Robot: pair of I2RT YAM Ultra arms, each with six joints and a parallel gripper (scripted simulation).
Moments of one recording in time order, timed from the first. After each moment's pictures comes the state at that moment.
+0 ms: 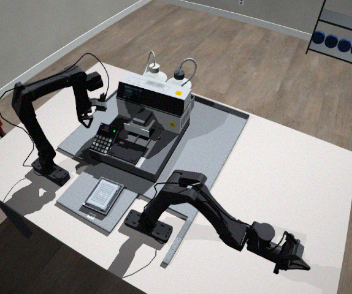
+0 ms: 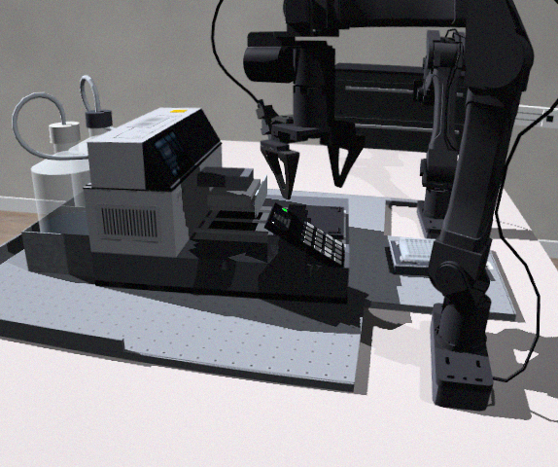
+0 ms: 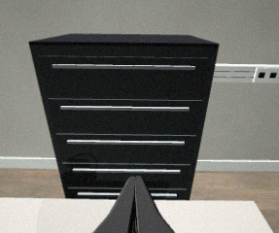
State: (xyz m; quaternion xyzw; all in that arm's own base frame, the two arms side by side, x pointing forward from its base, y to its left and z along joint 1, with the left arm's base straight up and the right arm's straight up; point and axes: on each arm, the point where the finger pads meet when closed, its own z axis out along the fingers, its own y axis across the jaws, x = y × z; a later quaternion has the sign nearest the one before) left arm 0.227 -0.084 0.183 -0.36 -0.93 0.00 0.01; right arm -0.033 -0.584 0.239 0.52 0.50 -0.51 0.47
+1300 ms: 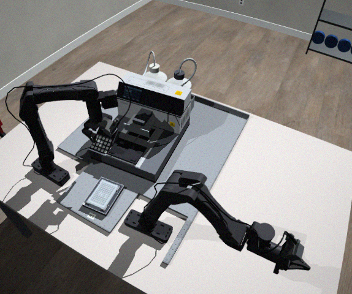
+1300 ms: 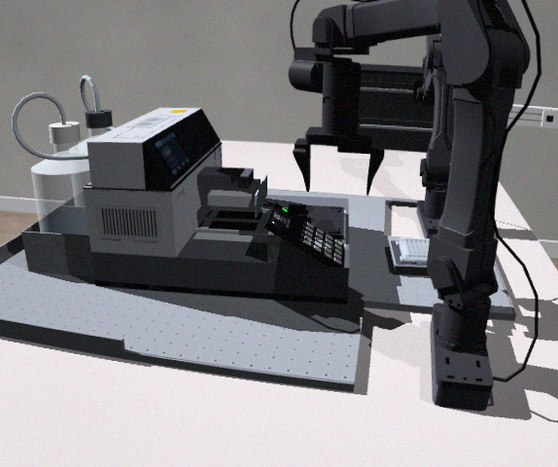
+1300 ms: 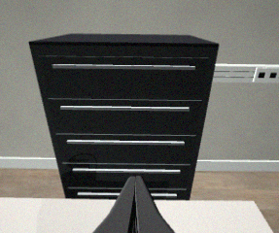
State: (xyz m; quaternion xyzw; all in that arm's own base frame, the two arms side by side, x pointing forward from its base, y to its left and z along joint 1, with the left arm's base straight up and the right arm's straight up) left arm 0.202 -0.178 0.157 -0.69 -0.73 0.00 0.00; right arm -0.033 -0.584 0.239 0.52 0.50 -0.51 0.47
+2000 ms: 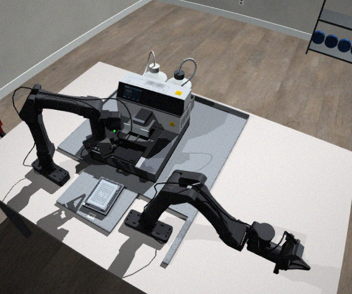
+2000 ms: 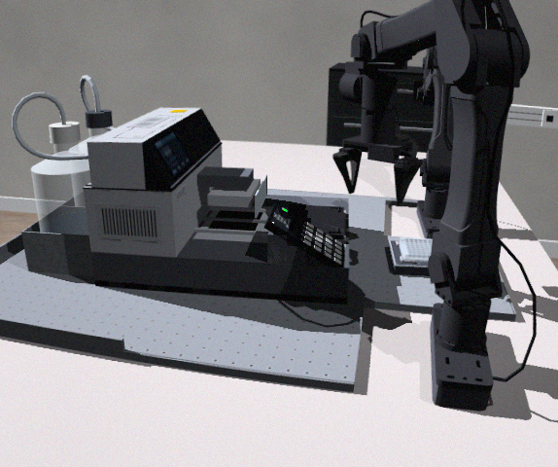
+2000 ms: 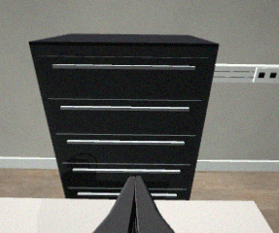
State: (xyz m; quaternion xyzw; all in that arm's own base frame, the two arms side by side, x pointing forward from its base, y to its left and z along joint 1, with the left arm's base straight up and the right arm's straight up) left arm 0.144 -0.238 0.134 -0.85 -0.52 0.00 0.01; right arm -0.033 -0.584 0.239 0.52 0.50 -0.51 0.47
